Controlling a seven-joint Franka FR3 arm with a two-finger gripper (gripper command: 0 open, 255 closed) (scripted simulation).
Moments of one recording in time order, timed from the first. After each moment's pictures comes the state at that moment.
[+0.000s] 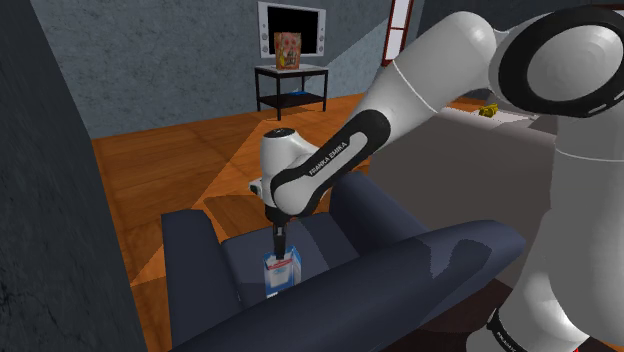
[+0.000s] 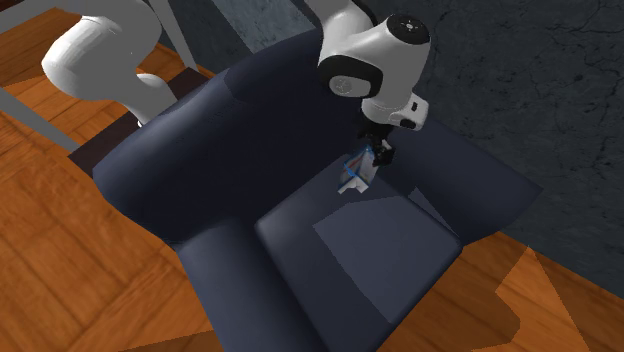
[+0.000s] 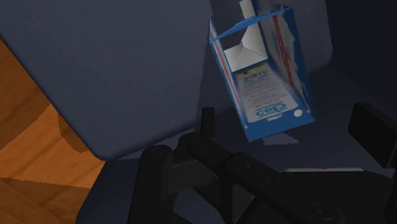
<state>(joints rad) 0.30 0.32 0.13 -2.13 -0.05 2.47 -0.51</state>
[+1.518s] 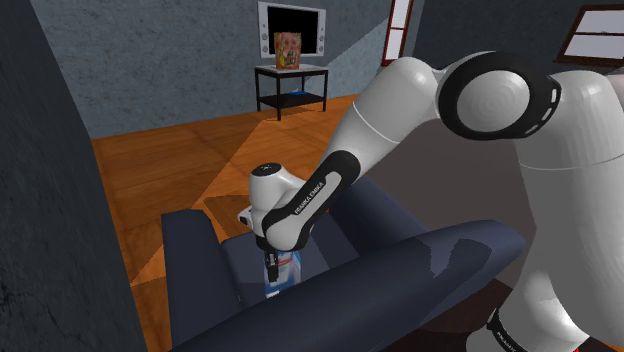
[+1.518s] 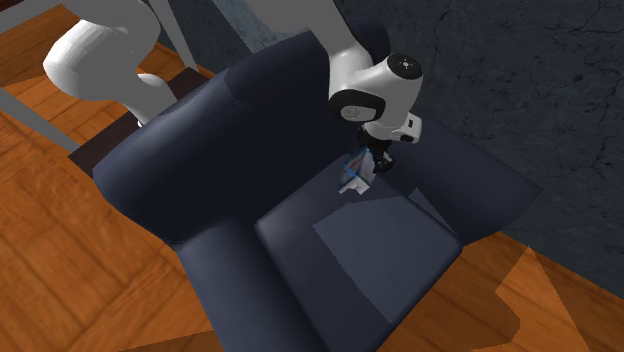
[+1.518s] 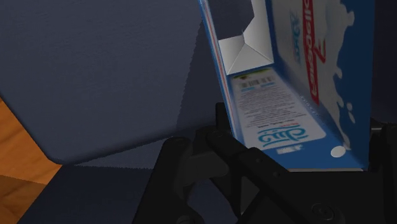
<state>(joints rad) 0.35 0.54 0.12 -2.04 -0.12 2.58 -0.55</state>
